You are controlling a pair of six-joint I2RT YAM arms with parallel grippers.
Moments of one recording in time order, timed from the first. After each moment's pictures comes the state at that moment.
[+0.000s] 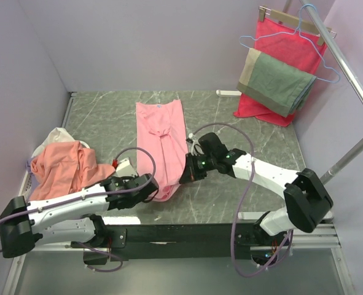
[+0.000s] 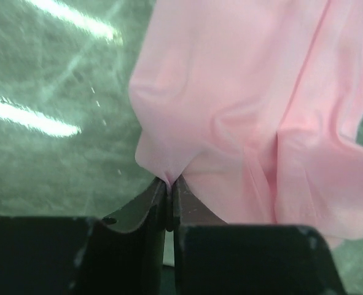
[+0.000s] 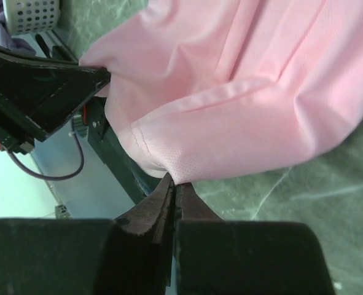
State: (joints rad) left arm -1.09 1.03 0.67 -0.83 -0.57 -1.49; right arm 0.71 1.41 0.85 -0.28 -0.54 0.59
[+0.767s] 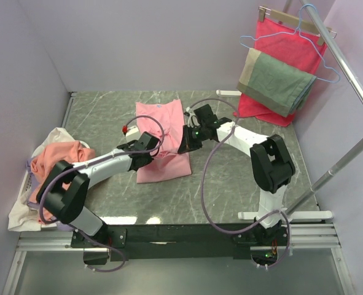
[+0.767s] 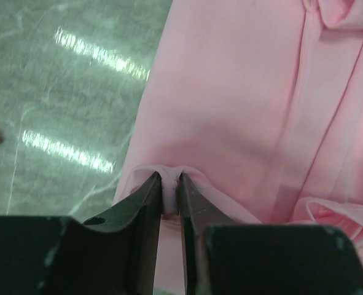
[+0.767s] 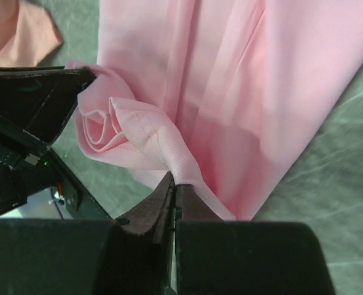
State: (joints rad) left arm -0.62 1.52 0.89 -0.40 -0.52 -0.95; right arm 0.52 1.89 1.35 -0.41 -0.54 0.42
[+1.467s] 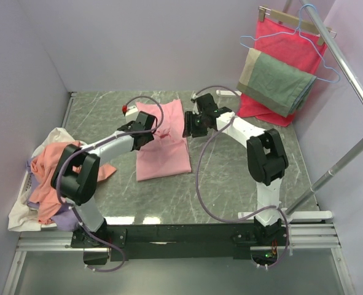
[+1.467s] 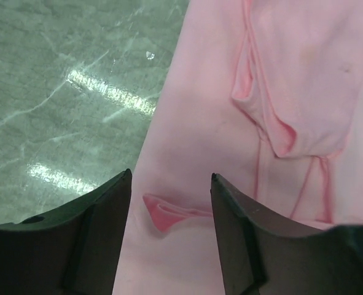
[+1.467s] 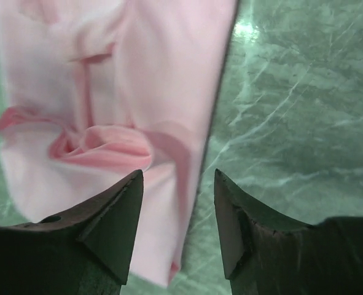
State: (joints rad) left arm -0.47 1.75 1.14 -0.30 -0.54 -0.77; right arm 0.47 2.05 1.57 -0.47 -0.23 0.37
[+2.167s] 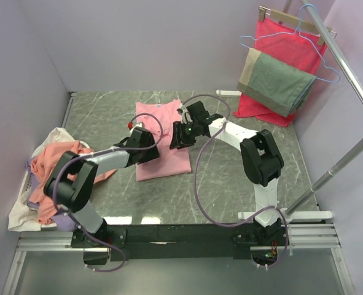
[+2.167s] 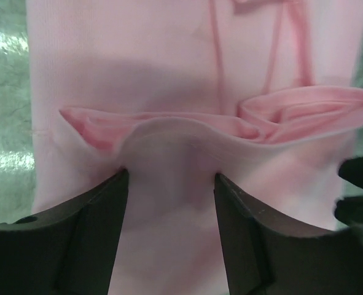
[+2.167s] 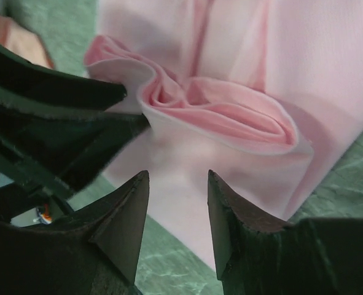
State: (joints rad) left arm -0.47 1.60 0.84 -0.07 -0.10 -0.74; right arm 0.54 2.03 1.52 -0.41 -0.51 0.39
